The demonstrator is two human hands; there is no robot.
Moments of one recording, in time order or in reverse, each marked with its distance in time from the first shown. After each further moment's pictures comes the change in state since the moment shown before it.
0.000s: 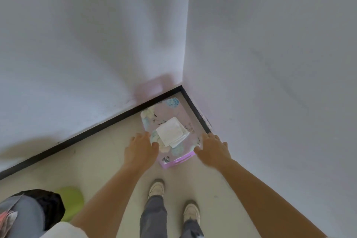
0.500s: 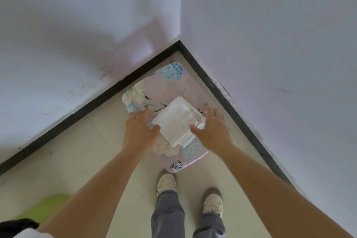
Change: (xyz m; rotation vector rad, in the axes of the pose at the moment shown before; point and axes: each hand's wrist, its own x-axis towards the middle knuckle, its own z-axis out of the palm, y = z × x) left_hand 0.196 -0.058 0.145 -0.242 -0.108 0.066; right_hand 0.194 -0.004 0.135 0.333 0.092 0.185
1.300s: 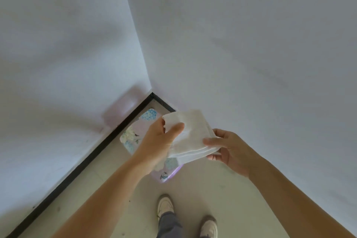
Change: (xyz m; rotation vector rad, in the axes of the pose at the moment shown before) left_hand -0.177 0.202 -0.141 -0.606 -0.425 0.269; right_hand -0.206 0.011 -0.199 1.318 -0.242 0.064
